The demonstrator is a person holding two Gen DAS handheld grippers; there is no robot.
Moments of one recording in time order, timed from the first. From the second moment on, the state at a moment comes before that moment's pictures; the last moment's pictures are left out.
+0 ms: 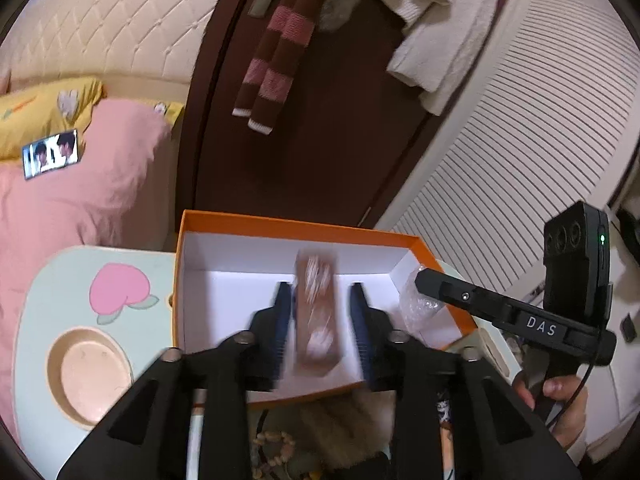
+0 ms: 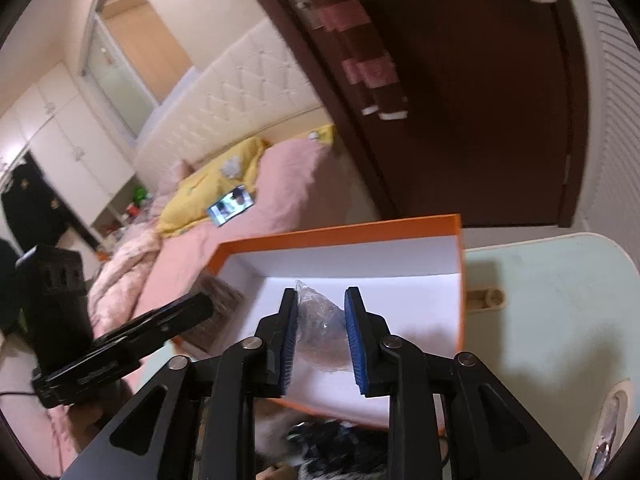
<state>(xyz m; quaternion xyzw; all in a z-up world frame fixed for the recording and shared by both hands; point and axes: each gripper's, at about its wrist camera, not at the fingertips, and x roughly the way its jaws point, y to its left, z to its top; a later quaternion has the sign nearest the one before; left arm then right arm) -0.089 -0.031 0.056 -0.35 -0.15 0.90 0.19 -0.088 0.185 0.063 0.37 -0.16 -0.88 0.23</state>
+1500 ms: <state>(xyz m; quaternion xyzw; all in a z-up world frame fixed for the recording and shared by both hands) 0.017 -0.021 0.005 -0.43 -0.08 0.89 0.14 0.044 0.135 0.021 0.39 0.00 -0.90 0.21</state>
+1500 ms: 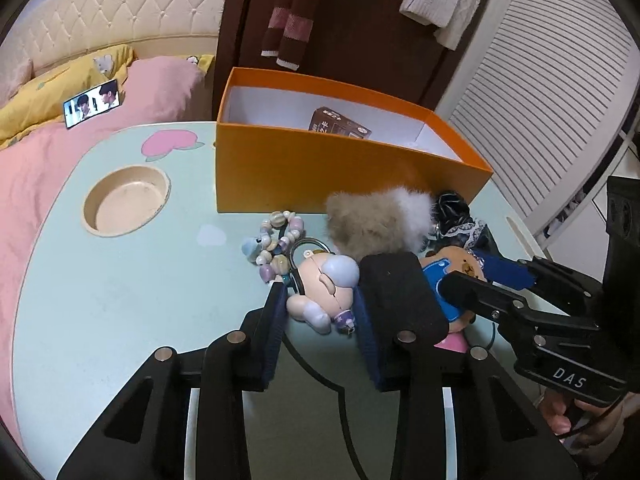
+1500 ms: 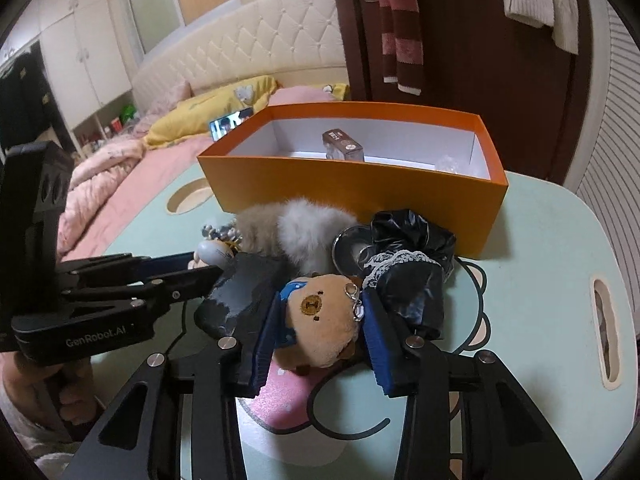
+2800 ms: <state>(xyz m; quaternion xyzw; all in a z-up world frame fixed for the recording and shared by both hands) -0.008 -0.026 0.097 -0.32 -0.08 0.93 0.18 -0.007 0.157 0.112 0.29 -0.01 -0.94 0.20</state>
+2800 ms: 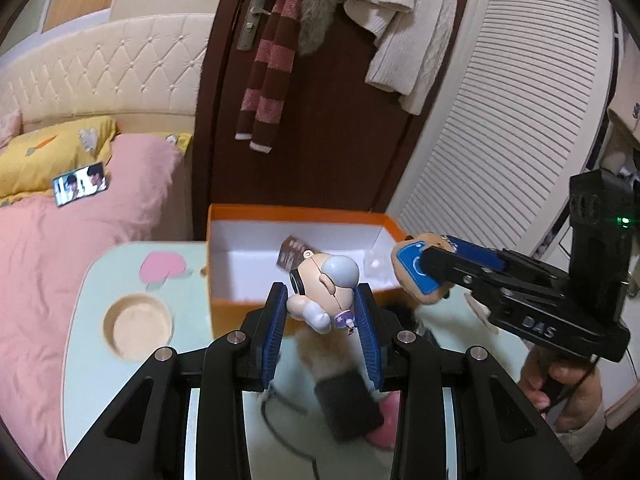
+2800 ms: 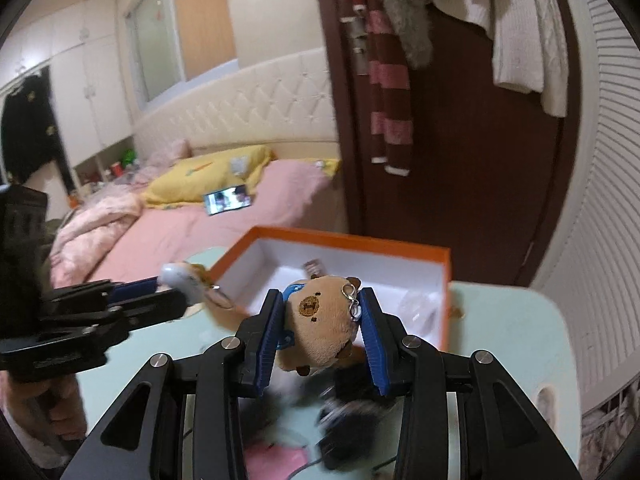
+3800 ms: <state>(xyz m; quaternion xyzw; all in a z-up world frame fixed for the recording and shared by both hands) -0.051 -0.044 0.065 -0.36 -0.10 0.92 0.11 -0.064 0.190 0.084 0.32 -0.05 -0.93 0.16</state>
